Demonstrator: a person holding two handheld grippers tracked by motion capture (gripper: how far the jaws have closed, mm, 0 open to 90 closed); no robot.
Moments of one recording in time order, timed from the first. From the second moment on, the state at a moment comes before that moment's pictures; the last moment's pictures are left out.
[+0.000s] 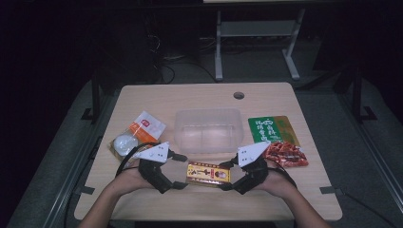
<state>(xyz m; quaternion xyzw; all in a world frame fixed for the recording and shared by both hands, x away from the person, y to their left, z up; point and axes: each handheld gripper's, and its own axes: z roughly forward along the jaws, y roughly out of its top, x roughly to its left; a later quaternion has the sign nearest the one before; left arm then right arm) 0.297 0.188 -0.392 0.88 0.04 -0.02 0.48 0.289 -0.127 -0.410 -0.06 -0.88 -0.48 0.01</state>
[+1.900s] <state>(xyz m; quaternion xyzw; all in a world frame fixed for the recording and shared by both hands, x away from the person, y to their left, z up) 0.299 0.173 -0.387 0.88 0.02 -0.04 0.48 0.285 -0.124 -0.408 -0.06 -0.87 -0.49 -0.01</state>
